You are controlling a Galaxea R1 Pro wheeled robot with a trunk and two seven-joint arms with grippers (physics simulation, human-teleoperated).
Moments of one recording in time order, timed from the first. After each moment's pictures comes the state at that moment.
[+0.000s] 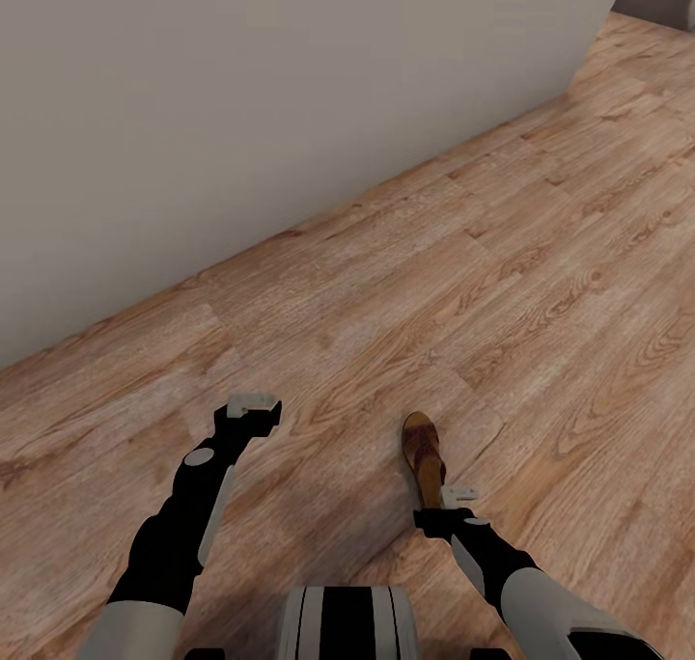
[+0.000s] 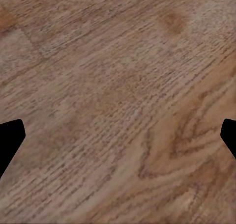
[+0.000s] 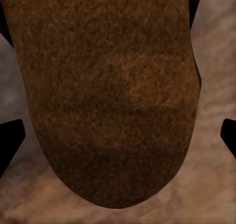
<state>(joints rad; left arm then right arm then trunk) -0.52 -0.10 0.02 -1.26 -0.09 0.36 -0.04 -0.71 0.05 -0.06 -0.23 0.07 0.10 0.00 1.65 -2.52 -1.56</state>
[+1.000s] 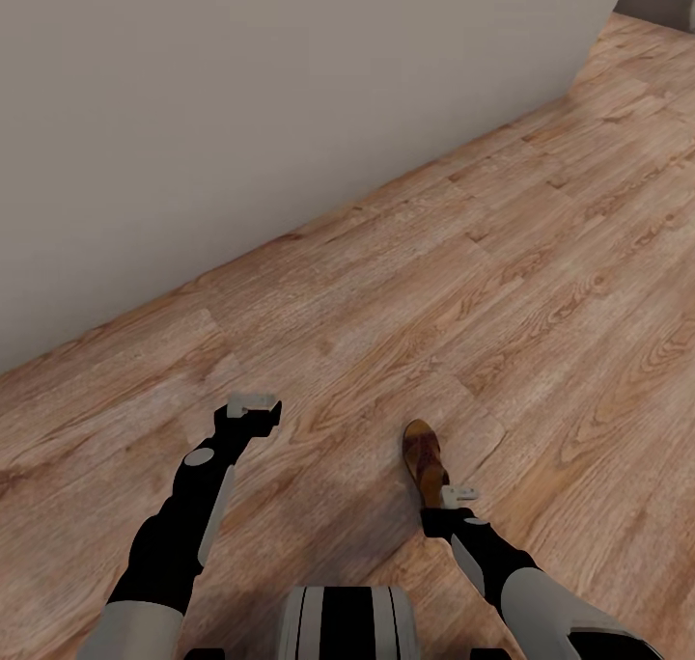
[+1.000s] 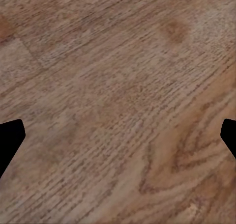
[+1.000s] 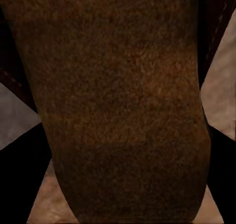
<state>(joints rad) -0.52 -0.10 0.02 -1.26 -0.09 0.36 -0.04 -0.71 0.05 -0.06 -0.24 0.06 0.10 0.00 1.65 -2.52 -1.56</state>
